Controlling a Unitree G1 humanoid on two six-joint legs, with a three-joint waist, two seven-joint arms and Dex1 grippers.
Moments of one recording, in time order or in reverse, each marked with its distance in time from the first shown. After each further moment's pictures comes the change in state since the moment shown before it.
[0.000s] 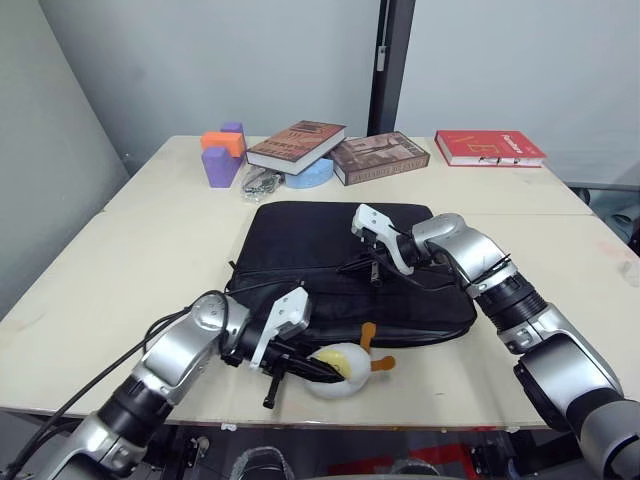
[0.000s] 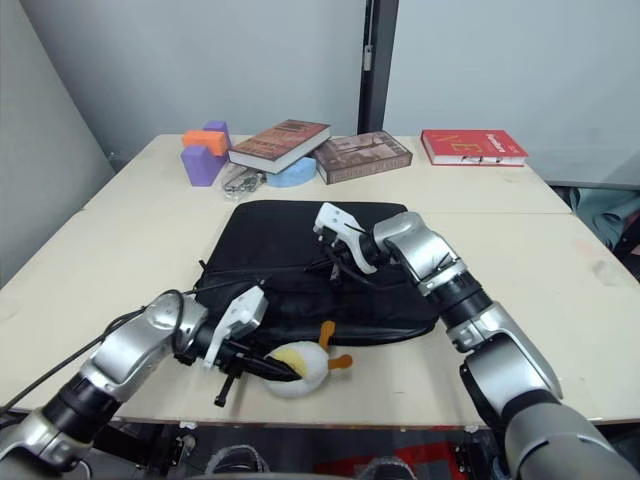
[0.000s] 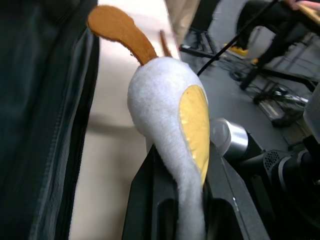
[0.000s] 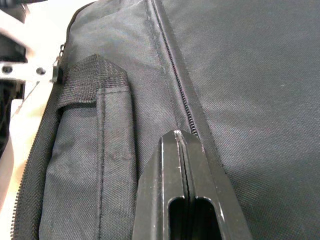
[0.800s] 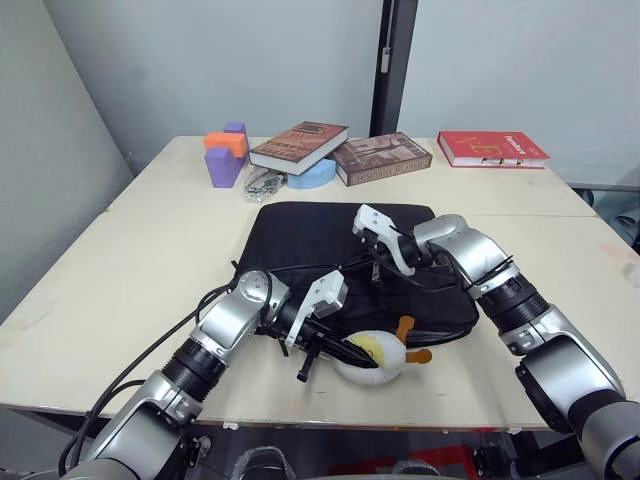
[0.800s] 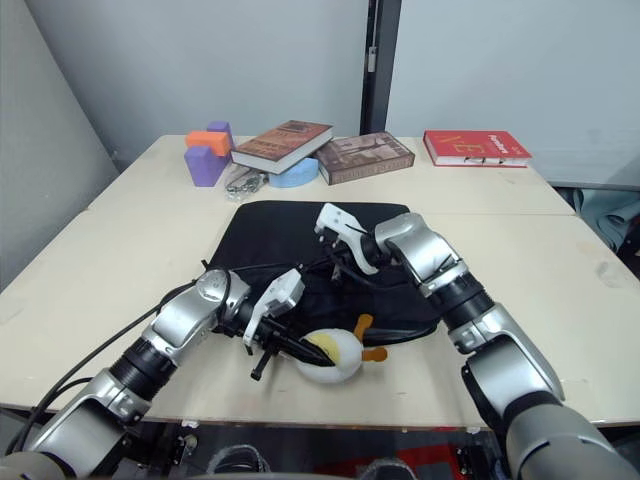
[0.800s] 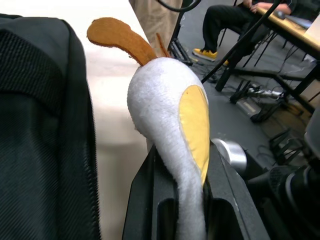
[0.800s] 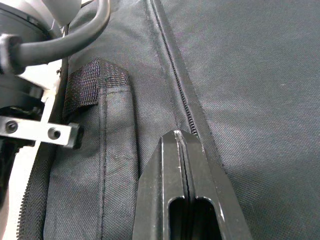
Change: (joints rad) left arm -0.166 -0.155 -0.046 0.167 0.028 0.012 -0.095; right arm 0.004 -0.004 -0.002 -0.005 0.000 0.010 -0.008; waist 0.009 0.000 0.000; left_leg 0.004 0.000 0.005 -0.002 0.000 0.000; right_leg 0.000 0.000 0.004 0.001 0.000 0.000
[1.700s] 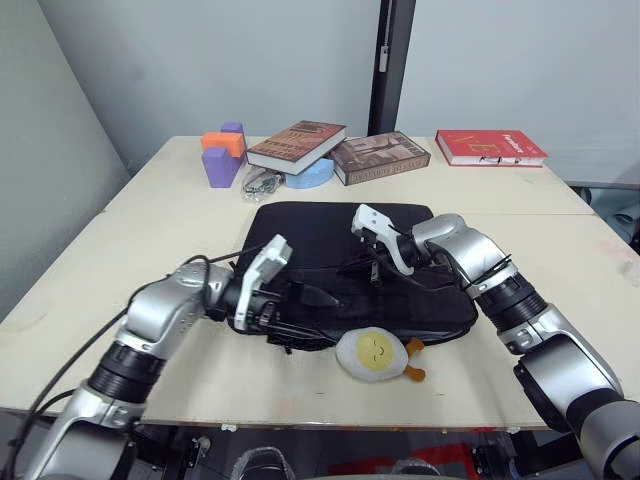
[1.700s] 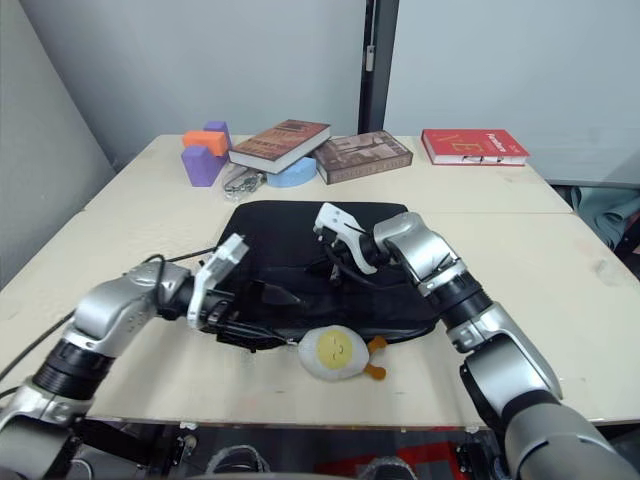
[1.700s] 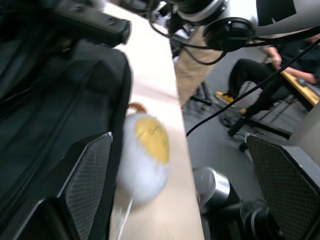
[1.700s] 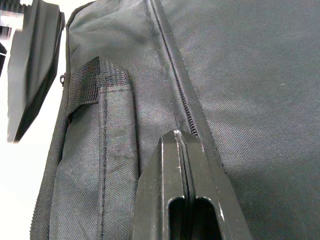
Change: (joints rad) left arm 0.097 0.265 0.317 -0.225 -0.270 0.342 0.081; right arm -0.002 0.001 -0.001 -0.006 0.001 -0.003 0.007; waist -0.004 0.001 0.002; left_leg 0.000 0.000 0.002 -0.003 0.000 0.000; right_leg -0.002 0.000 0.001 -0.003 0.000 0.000
